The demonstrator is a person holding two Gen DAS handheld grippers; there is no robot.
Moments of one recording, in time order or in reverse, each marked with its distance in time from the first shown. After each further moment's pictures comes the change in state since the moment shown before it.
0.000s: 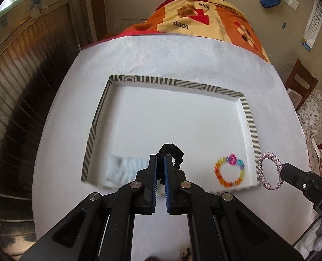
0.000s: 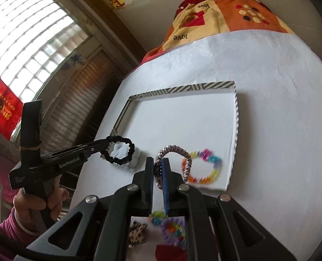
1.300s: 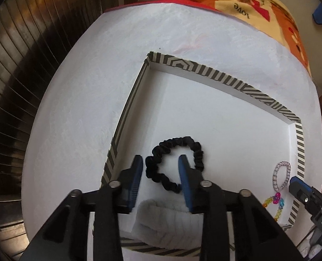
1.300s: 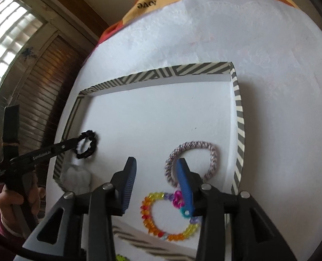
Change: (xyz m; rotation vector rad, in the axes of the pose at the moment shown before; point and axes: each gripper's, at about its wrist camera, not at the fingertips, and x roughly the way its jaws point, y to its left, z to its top) left arm 0.092 0.072 0.029 -0.177 0.129 0.063; right arm 0.111 -0.051 0.042 0.060 0.157 -0.114
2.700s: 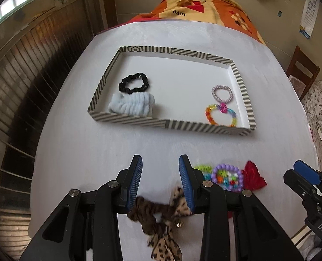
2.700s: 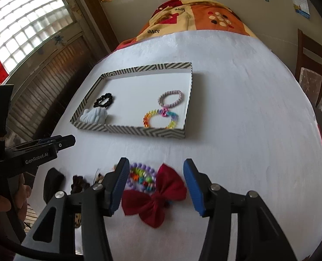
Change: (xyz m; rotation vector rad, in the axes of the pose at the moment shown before) left arm -0.127 -0.067 -0.185 0.155 -0.133 0.018; right arm -0.153 0.034 -0.178 -0.107 -0.177 -0.162
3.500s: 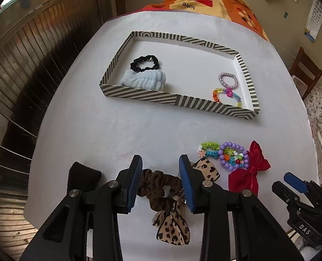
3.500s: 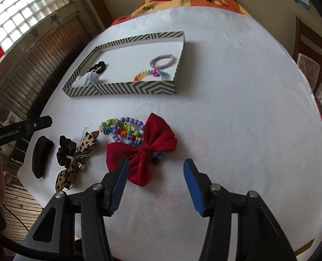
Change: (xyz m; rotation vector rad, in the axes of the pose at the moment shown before) left arm -0.002 0.017 -0.031 -0.058 0.049 -0.003; right arm 0.013 -0.010 -0.049 -0.014 0.121 -0.027
